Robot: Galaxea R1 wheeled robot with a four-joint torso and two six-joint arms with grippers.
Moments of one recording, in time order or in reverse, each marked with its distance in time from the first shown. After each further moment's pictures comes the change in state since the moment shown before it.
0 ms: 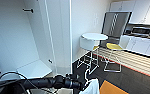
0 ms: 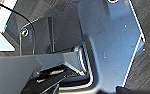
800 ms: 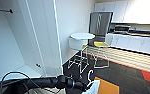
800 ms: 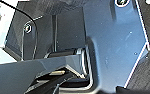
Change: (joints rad) left arm -0.001 0.043 -0.002 0.003 0.018 0.000; right arm -0.004 -0.001 0.000 0.000 0.004 0.002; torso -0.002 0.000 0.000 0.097
